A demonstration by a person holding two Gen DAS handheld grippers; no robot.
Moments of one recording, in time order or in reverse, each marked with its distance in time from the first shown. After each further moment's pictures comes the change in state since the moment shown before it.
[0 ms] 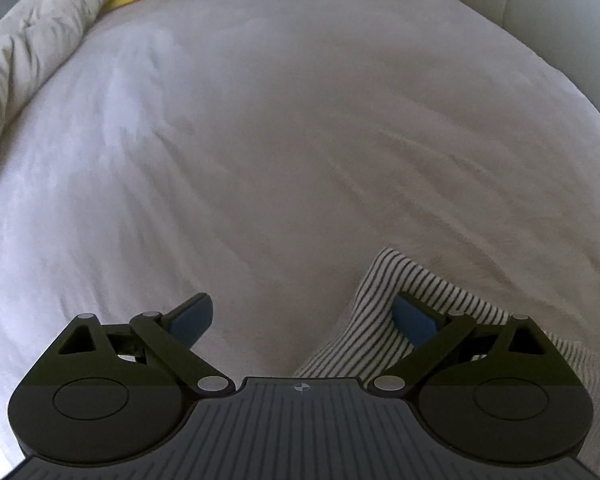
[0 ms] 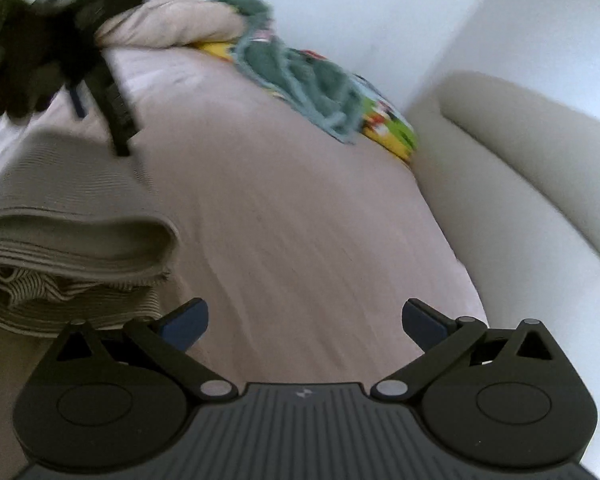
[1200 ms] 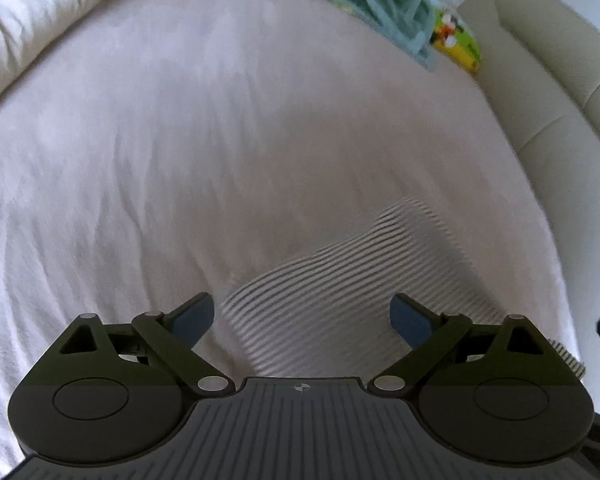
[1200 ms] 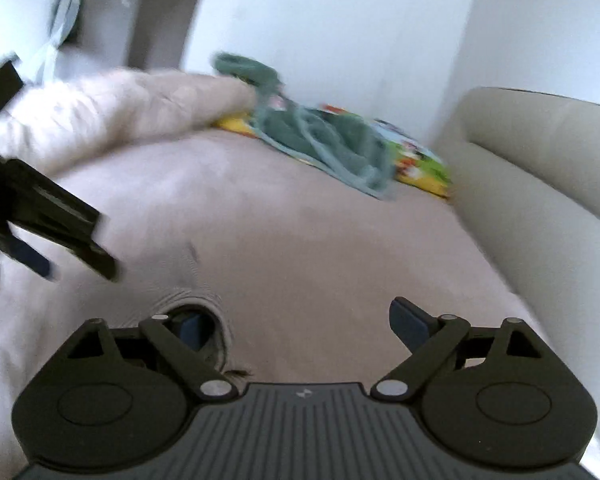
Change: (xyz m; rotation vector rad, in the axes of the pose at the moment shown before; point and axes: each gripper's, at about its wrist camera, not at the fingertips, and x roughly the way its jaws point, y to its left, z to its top) left arm -0.068 0.044 -0.071 -0.490 -0.066 -0.173; right arm 0.007 0.022 0.051 0.119 -0.098 0.148
